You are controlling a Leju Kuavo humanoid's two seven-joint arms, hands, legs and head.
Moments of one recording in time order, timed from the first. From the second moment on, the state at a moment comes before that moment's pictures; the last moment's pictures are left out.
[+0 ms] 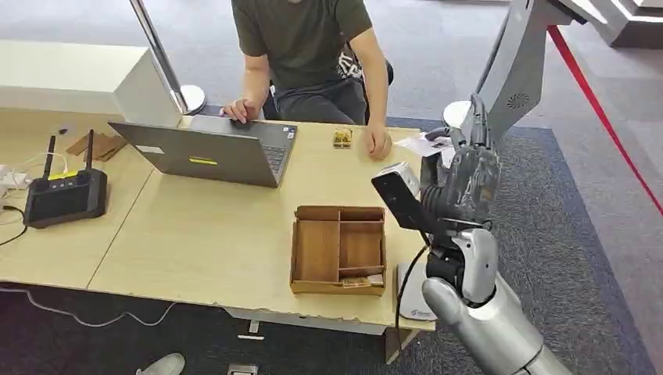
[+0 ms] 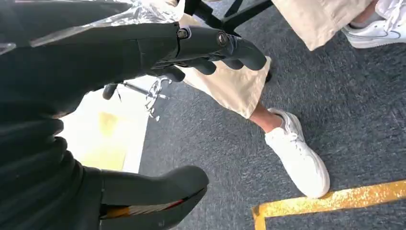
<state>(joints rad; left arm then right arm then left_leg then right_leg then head) -0.11 0.07 -1.17 -0.22 0.50 0.68 0.47 -0.61 -0.14 0.75 -1.48 0.76 -0.63 0.47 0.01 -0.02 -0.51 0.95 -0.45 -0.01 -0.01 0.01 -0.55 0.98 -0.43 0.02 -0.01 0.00</state>
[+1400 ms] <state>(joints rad) -0.09 0.08 -1.08 -0.22 0.60 0.67 0.51 -0.16 -0.27 0.62 -1.56 0.42 -0.56 0.38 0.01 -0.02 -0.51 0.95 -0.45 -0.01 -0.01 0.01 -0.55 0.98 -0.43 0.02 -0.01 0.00</state>
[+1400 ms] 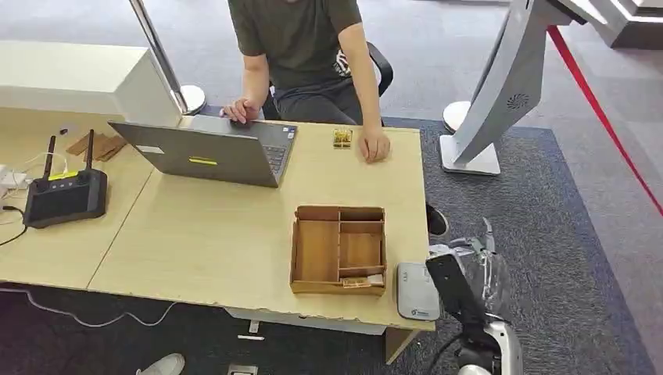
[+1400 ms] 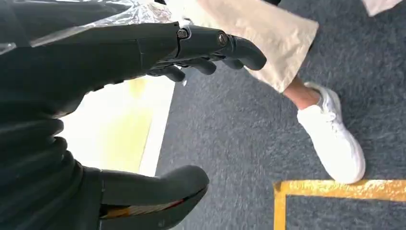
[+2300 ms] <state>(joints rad) -0.09 0.08 -1.06 -0.23 0.64 0.66 0.52 -0.21 -0.31 0.75 -1.47 0.40 -0.36 0.41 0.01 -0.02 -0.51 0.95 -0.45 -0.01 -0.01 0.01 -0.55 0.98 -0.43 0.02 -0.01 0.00</state>
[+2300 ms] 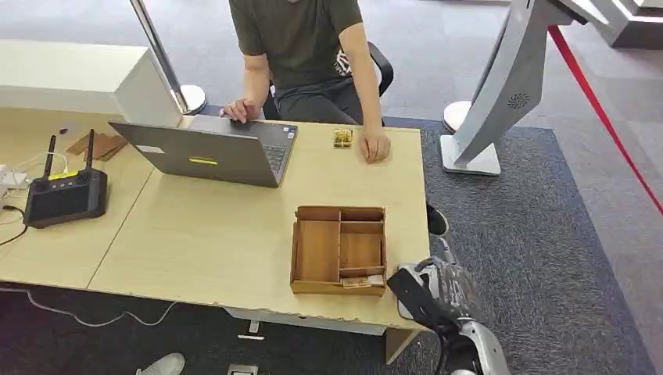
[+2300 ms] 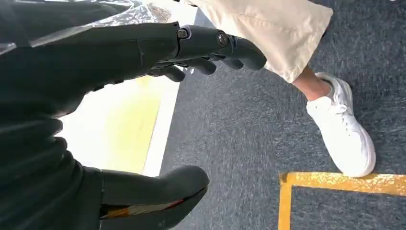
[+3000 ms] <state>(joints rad) -0.09 0.08 -1.06 -0.23 0.66 0.66 0.53 -0.22 -0.32 0.81 -1.43 0.39 -0.29 0.45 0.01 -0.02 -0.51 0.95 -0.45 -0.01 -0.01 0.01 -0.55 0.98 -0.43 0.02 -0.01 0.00</state>
